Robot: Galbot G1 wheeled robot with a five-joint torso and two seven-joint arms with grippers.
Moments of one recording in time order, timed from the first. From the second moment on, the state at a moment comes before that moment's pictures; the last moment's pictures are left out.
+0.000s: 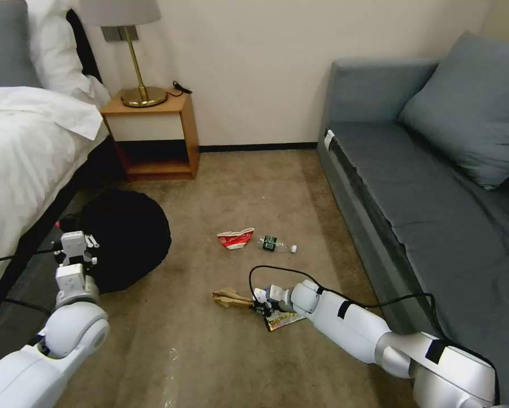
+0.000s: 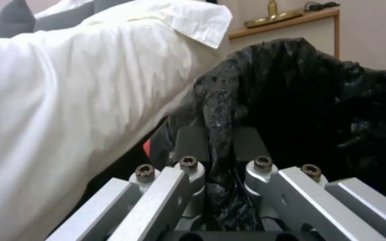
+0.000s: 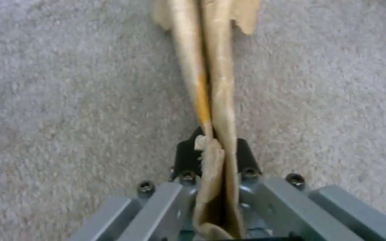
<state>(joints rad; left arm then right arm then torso) 1.34 -0.71 -0.38 -1.86 -0.57 -0.04 -0.79 -0.50 1.32 -0.60 0.77 0.03 -0.02 -0.47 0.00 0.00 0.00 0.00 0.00</state>
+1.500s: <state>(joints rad) 1.32 -0.78 -0.32 -1.85 -0.53 -0.11 -0.75 -0.30 1.40 -0.54 1.20 0.70 -0.05 -0.33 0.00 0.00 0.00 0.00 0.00</state>
